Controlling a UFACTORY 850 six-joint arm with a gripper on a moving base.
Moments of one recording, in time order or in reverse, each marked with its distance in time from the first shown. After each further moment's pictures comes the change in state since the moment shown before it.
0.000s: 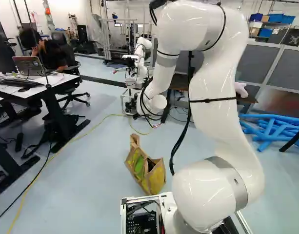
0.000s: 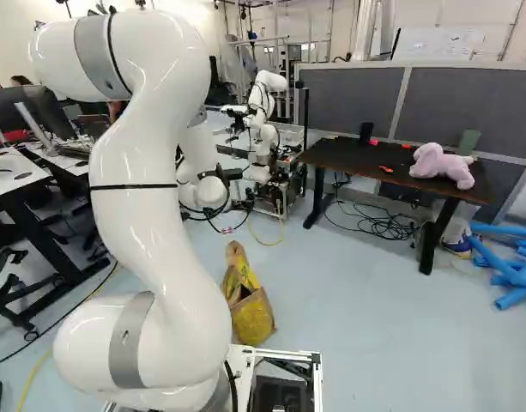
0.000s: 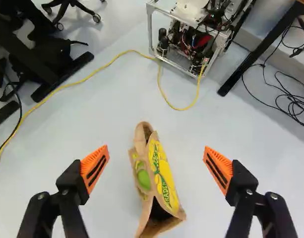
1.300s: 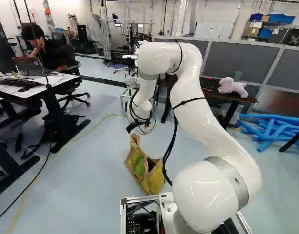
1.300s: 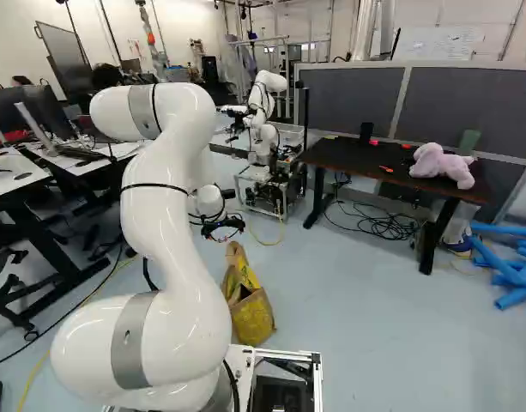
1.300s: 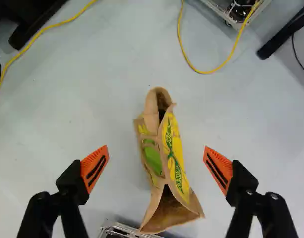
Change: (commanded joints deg) arm 4.4 -19.5 -17.8 -0.1 -16.5 0.0
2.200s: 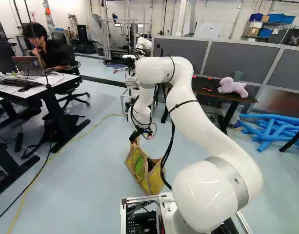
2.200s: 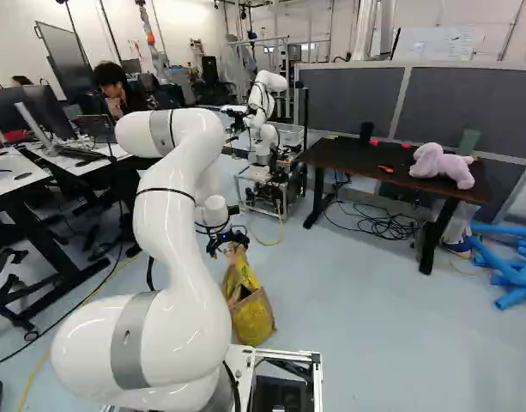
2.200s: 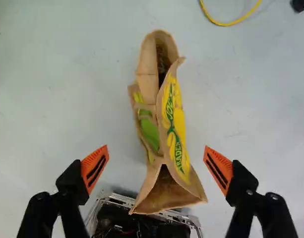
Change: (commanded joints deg) arm -1.0 -9.4 -6.2 -2.9 -9.7 0.0
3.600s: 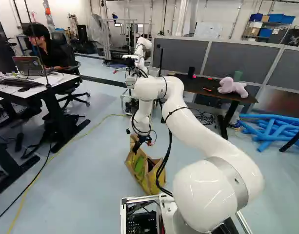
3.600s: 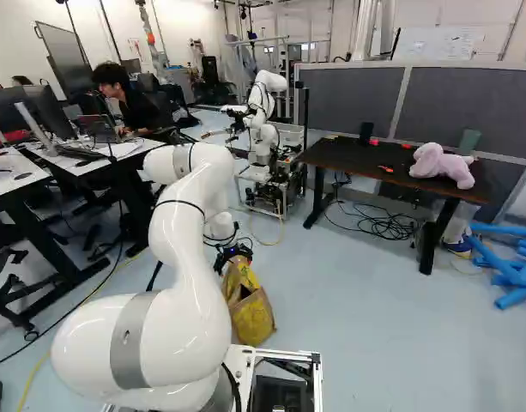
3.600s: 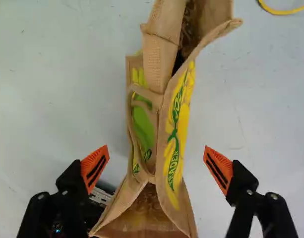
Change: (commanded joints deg) arm -0.8 -15.4 -12.8 -1.2 -3.2 -14.8
